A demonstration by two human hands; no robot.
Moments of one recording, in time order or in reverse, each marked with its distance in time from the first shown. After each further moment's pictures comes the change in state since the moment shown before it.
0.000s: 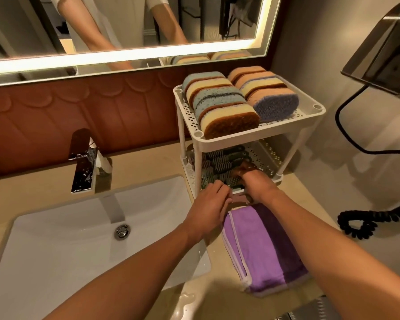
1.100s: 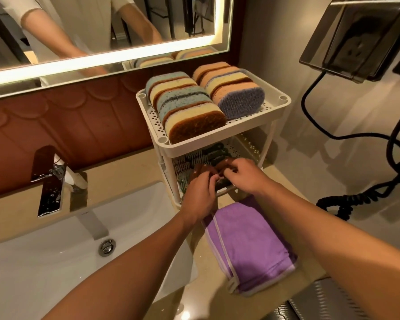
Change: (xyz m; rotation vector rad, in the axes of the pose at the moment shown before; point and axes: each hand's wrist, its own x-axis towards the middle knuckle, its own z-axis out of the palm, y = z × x) left_hand 0.053 0.017 0.016 -0.299 0.074 -0.268; right_hand -0.021 0.015 -0.039 0.579 0.051 0.072
